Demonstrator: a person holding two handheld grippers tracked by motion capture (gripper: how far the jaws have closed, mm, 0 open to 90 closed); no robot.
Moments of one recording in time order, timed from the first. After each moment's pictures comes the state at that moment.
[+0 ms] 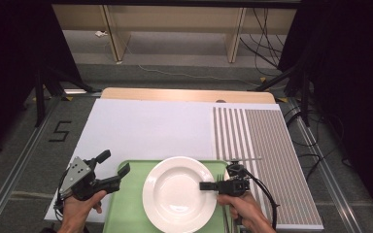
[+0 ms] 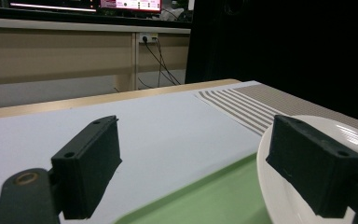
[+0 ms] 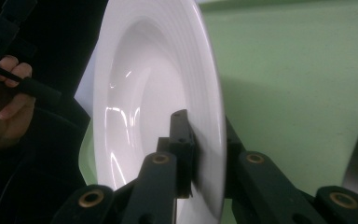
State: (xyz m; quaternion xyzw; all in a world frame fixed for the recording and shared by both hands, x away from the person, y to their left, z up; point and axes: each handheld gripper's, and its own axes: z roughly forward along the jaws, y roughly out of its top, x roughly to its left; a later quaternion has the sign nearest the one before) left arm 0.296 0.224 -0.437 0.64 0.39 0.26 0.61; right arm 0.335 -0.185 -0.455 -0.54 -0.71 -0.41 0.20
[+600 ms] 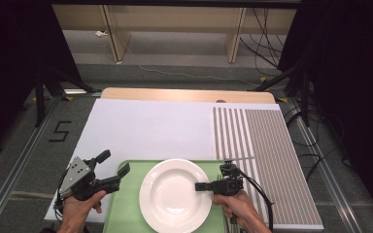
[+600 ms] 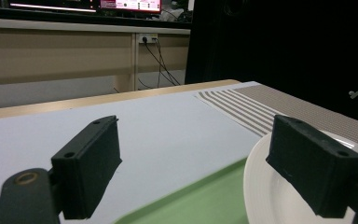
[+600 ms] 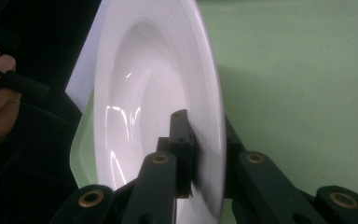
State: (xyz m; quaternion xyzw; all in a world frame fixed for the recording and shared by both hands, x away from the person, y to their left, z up) left arm 0.296 0.224 -0.436 0.64 0.39 0.26 0.61; right arm 0.340 -0.171 -0.461 -0.54 -0.72 -0.39 0.19
